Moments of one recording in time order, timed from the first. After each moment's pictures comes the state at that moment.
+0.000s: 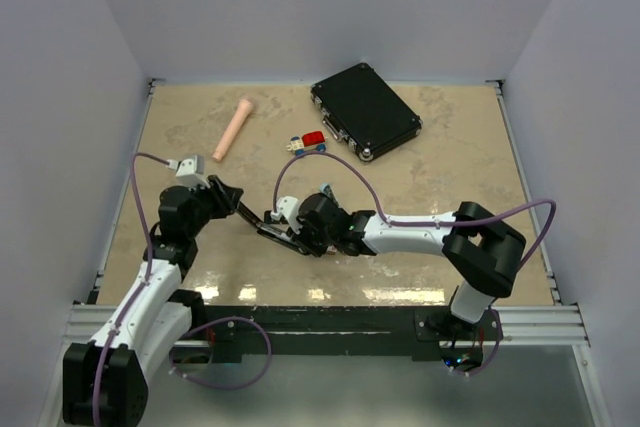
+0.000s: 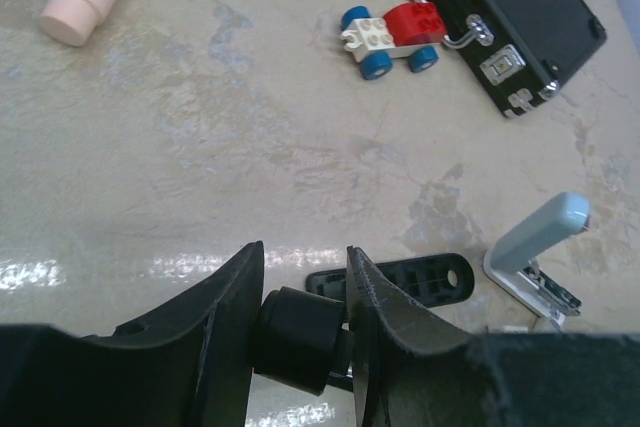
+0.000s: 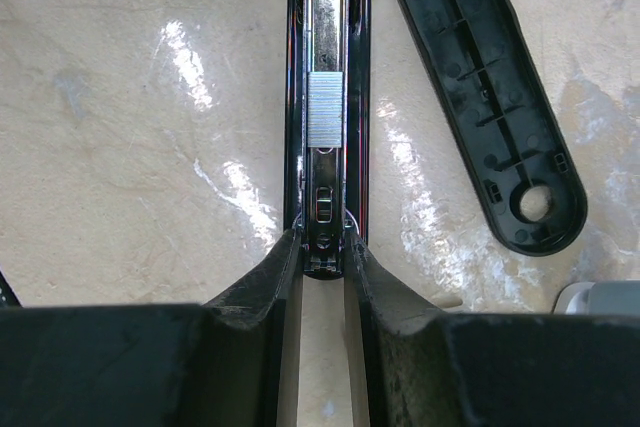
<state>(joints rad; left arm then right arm) -0.09 0.80 0.33 0.14 0.21 -0.44 1.07 1.69 0.94 -0.06 -0.03 -0.06</state>
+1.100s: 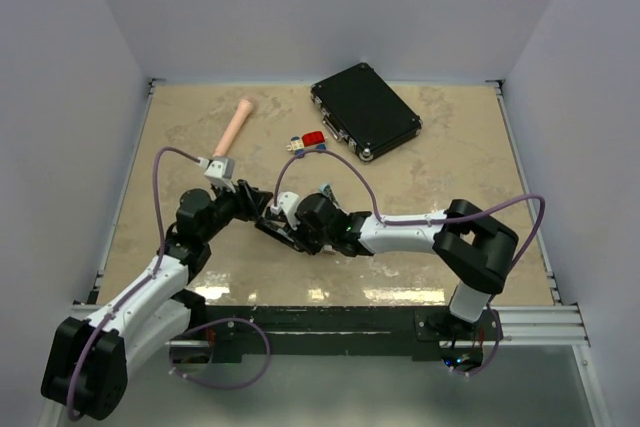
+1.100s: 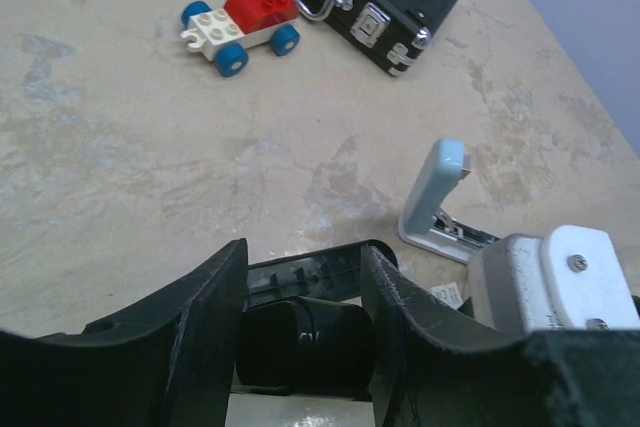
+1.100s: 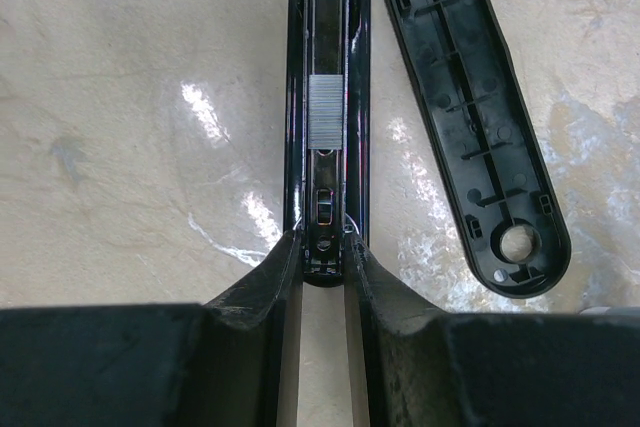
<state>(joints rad) -0.32 0.86 0.29 0.36 0.26 -0.40 1.07 1.73 0.93 0.05 0.00 0.02</state>
